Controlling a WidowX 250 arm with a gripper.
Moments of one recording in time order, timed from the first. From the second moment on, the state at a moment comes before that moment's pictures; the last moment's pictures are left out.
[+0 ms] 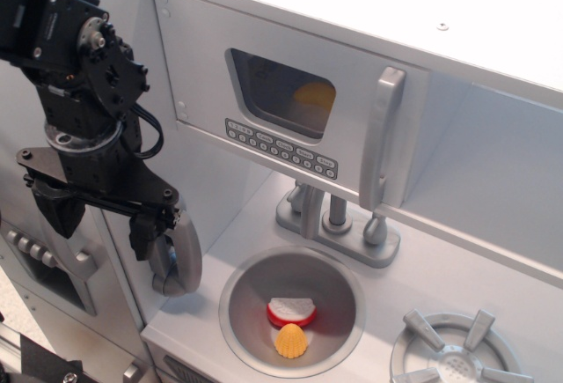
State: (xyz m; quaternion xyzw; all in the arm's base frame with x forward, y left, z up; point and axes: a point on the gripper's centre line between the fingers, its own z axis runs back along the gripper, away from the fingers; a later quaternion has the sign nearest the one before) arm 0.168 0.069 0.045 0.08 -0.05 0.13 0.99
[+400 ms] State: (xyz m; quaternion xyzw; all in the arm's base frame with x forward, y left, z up) arm 0.166 0.065 0.043 0.07 -0.04 0.13 0.99
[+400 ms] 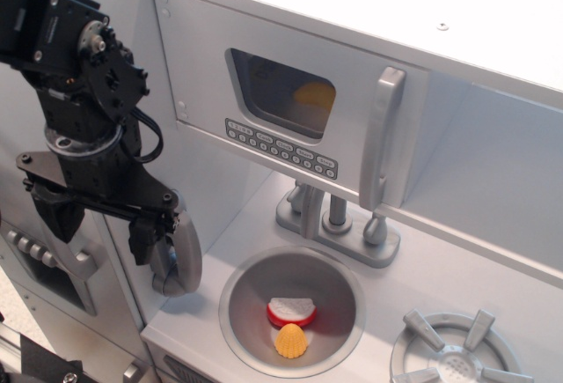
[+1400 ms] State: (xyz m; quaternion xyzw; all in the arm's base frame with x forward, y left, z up) arm 0.229 -0.067 0.077 -0.03 -0.07 0.11 0.99
